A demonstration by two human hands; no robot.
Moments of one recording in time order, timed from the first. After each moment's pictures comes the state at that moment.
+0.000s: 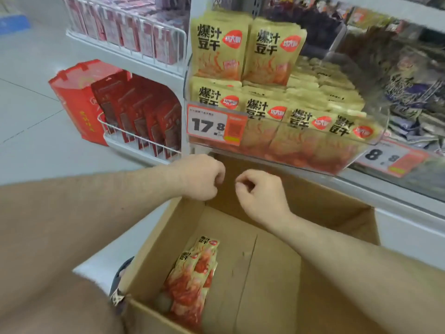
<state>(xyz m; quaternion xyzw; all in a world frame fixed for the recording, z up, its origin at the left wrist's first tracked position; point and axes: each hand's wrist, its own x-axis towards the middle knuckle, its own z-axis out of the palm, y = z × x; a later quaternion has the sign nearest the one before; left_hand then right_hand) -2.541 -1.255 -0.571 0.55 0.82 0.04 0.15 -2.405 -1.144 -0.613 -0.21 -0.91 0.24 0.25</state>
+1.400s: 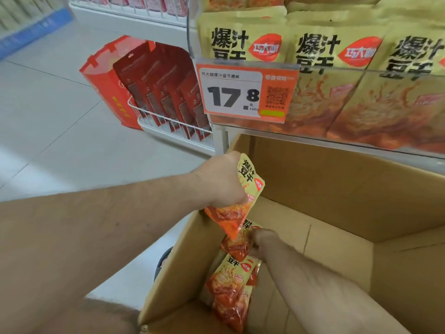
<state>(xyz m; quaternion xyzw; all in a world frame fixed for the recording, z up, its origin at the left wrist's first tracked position) -2.549 -1.247 -0.615 0.31 0.88 0.16 0.34 -2.454 -1.159 -0.880 -0.62 -0.43 0.63 -0.17</state>
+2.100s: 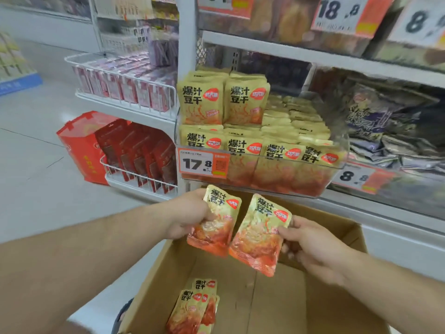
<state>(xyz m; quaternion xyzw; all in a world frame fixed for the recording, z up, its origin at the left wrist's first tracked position) -2.522 -1.263 -0.562 0.20 0.72 0.44 0.50 -2.313 -1.122 -0.564 -0.41 -0.61 0.68 0.04</state>
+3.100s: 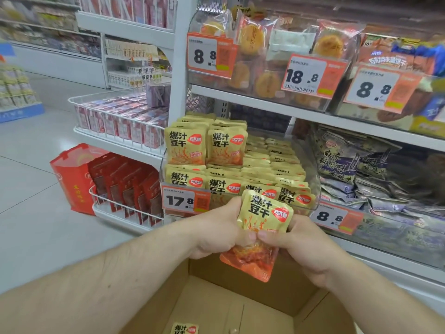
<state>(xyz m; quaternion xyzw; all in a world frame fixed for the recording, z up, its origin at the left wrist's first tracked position) -2.471 -1.217 -0.490 0.41 0.63 0.45 0.48 -2.322 -1.109 -0.480 -0.29 -0.70 0.64 0.11</state>
